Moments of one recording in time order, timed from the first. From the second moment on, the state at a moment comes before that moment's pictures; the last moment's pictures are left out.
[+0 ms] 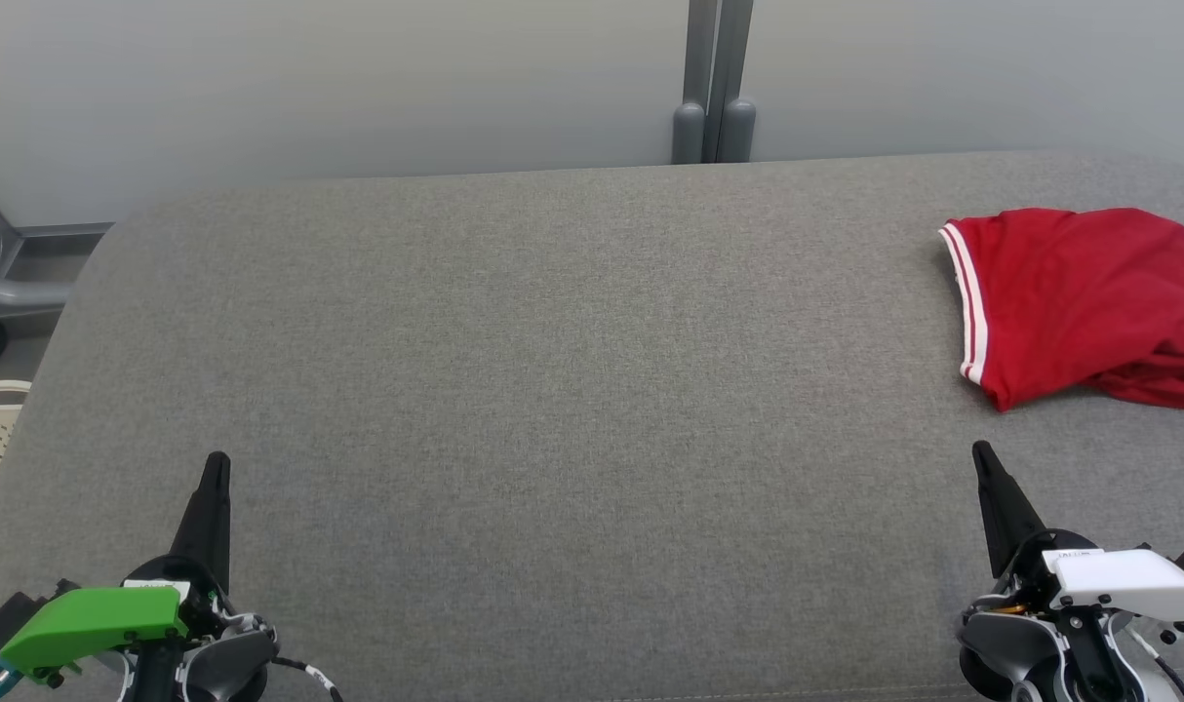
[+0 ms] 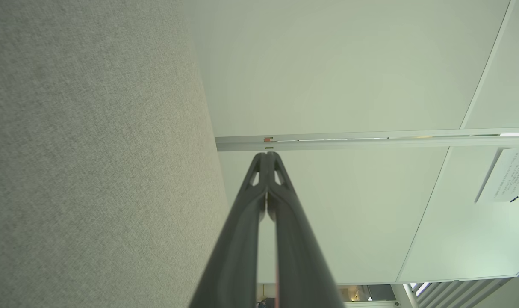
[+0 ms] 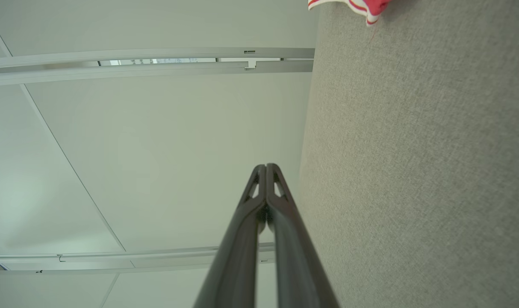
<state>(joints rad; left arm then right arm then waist) -0.09 0.05 0.16 0.24 -1.61 -0.13 0.18 -0.04 -0.05 -0.07 0.18 1.62 0.13 0.05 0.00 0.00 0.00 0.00</state>
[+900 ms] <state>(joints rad) -0.09 0.05 0.16 0.24 -1.61 -0.13 0.18 -0.04 -0.05 -0.07 0.18 1.62 0.13 0.05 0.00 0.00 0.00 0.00</state>
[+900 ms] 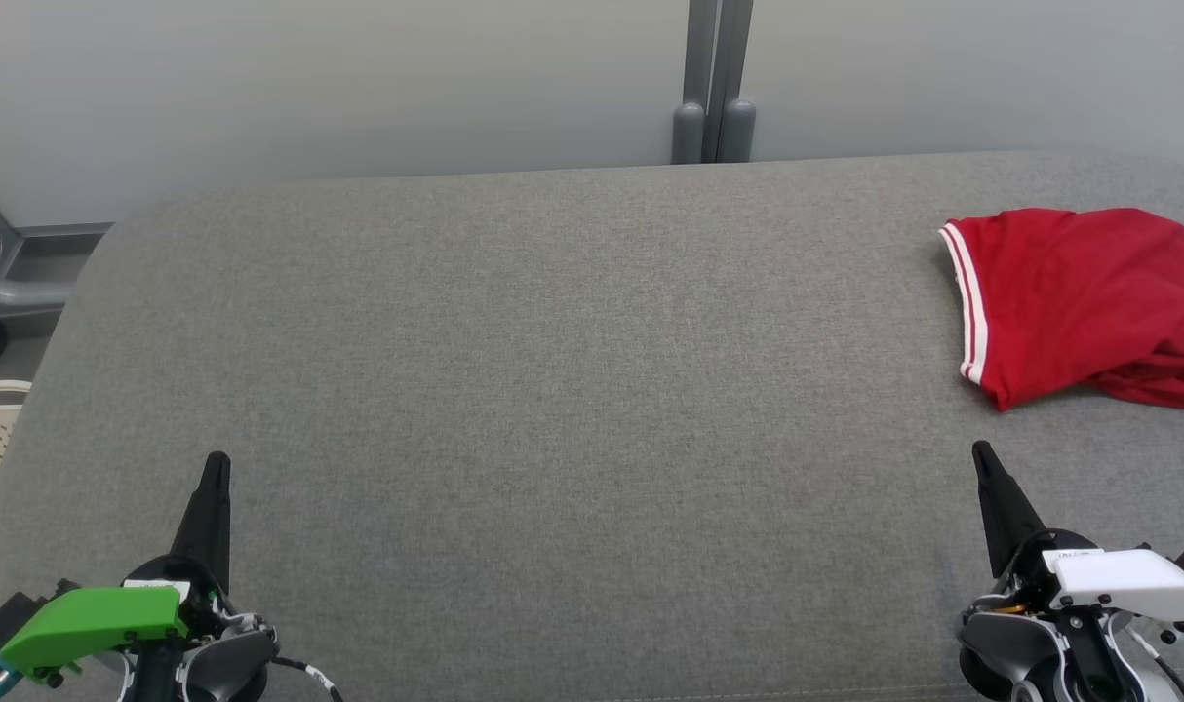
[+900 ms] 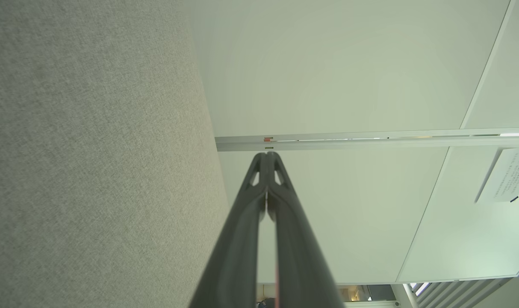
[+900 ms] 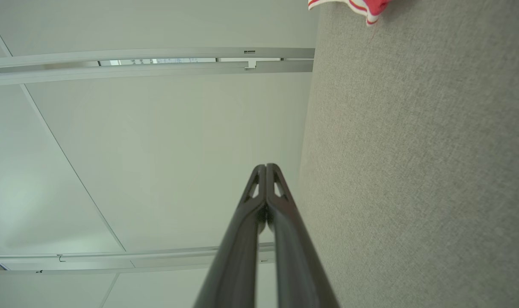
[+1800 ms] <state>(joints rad) -0.09 0.05 0.16 0.24 -1.61 -0.13 0.18 -0.04 -0.05 -0.07 0.18 1.62 0.13 0.05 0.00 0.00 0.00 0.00</state>
